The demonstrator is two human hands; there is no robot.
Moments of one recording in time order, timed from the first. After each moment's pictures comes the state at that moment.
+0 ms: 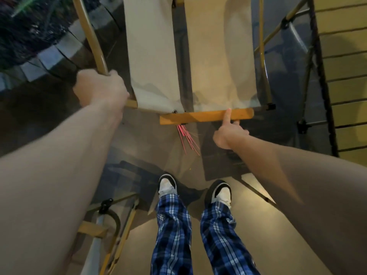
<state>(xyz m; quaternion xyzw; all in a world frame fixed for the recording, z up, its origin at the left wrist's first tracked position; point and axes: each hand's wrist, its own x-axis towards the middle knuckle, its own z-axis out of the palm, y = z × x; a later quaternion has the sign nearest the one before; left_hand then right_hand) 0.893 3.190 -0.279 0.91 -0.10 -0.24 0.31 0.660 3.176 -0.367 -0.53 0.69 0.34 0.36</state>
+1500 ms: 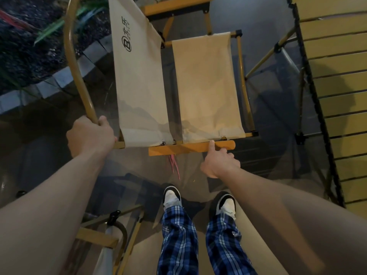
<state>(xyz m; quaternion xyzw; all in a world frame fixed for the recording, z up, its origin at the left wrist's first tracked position) 0.946 3.266 -0.275 0.93 -0.18 -0.24 0.23 0.698 3.231 -0.336 -0.59 0.64 0.38 0.33</state>
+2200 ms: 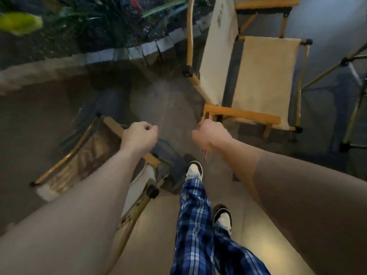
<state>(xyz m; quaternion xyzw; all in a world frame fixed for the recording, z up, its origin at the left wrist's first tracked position) 0.914 3.492 -0.209 0.91 -0.17 -0.35 0.13 0.782 3.372 -0.241 -0.74 0.49 0.21 0.40</state>
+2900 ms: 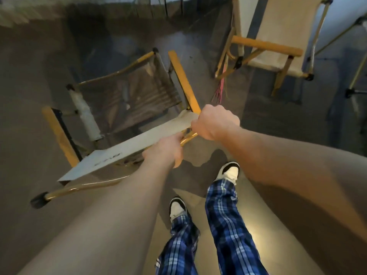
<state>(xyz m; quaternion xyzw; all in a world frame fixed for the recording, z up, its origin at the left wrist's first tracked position) 0.753 3.790 -0.238 0.86 -0.29 -0.43 -0.04 0.694 3.664 -0.217 -0.83 0.44 0.23 0.26</state>
